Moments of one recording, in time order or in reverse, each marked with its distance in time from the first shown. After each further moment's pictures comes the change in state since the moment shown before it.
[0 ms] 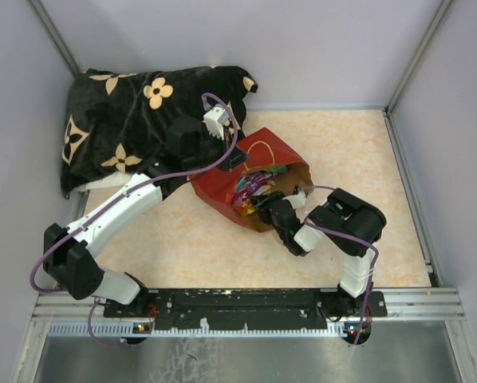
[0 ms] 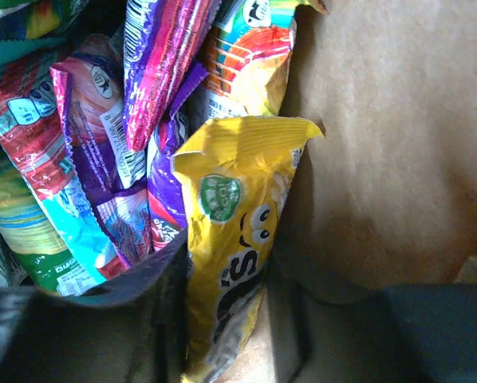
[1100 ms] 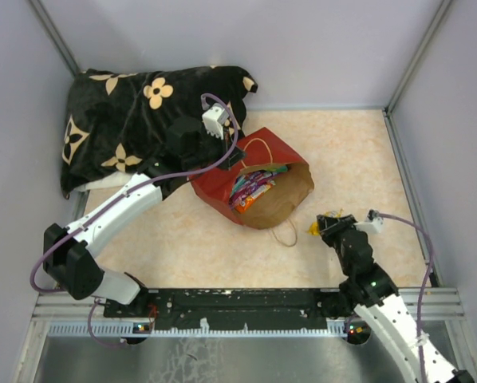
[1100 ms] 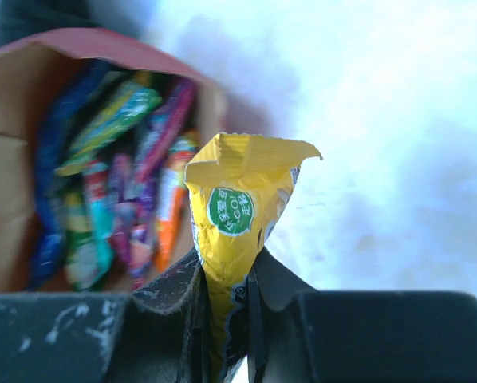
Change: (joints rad) left arm 0.000 0.000 0.000 -0.008 -0.079 0.048; right arm -0.208 -1.750 -0.321 -1.323 0.068 -0.291
